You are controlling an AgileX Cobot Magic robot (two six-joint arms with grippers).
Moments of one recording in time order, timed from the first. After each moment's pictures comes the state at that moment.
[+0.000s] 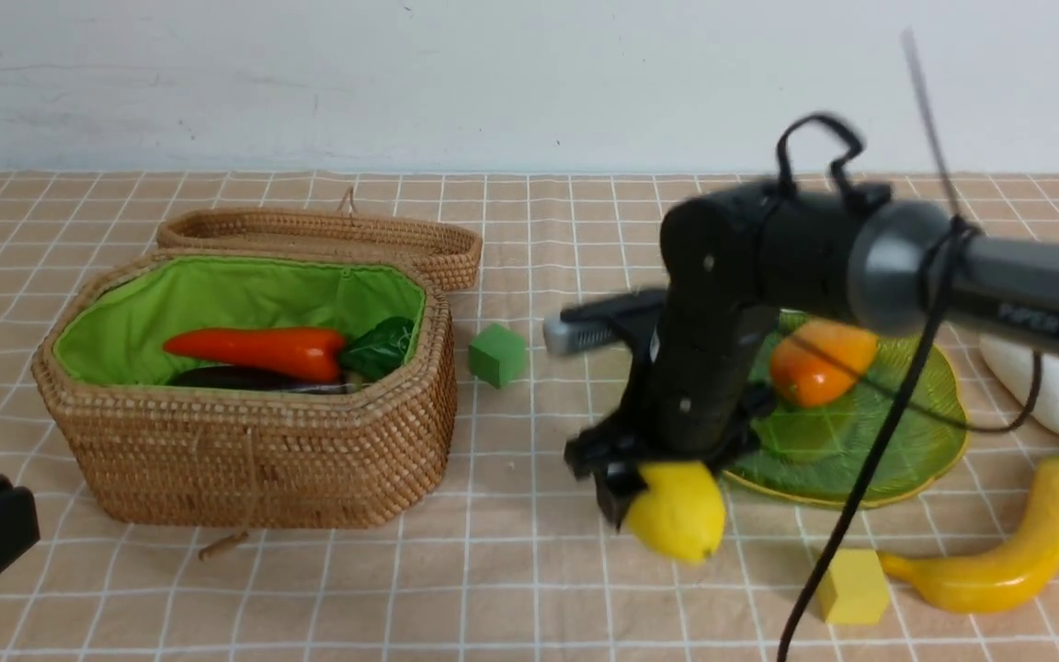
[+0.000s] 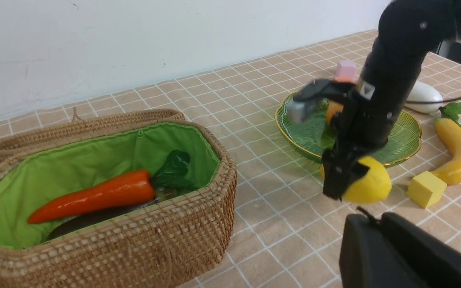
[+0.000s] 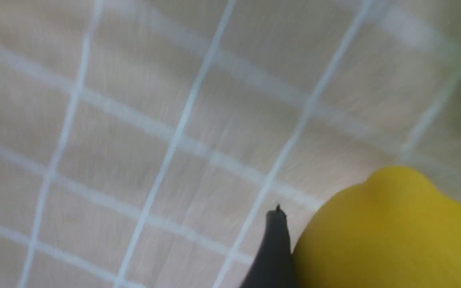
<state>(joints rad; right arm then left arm) 0.53 2.01 -1.64 0.09 1.02 0.08 -0.28 0.35 -0.59 -0.44 0.57 0.42</state>
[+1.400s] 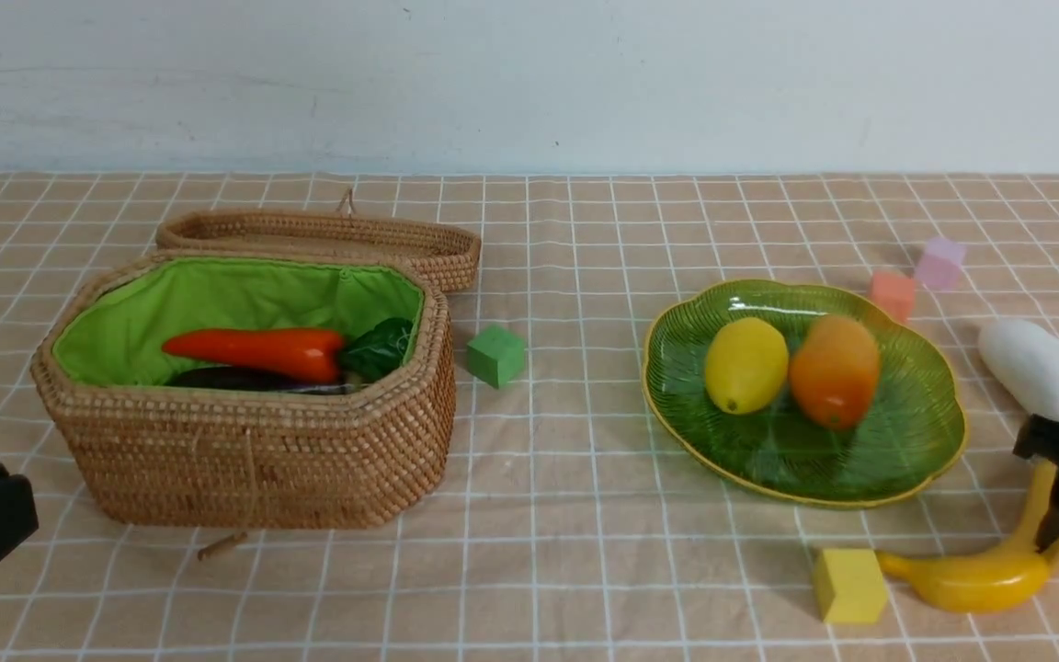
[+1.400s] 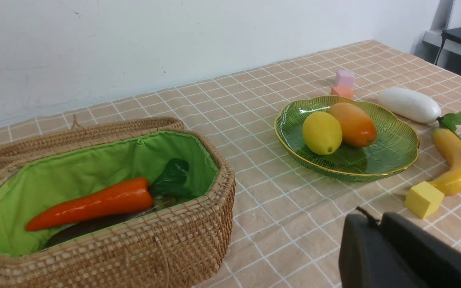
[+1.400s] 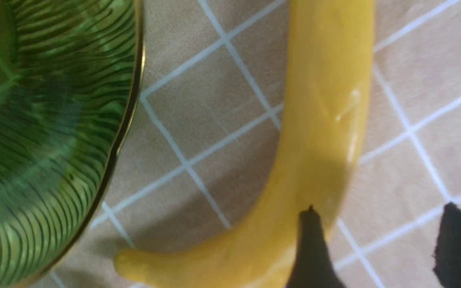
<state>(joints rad) -0.11 1.60 -0.94 0.13 0.72 0.37 -0.28 0.35 -0.59 -0.46 0.56 0.42</state>
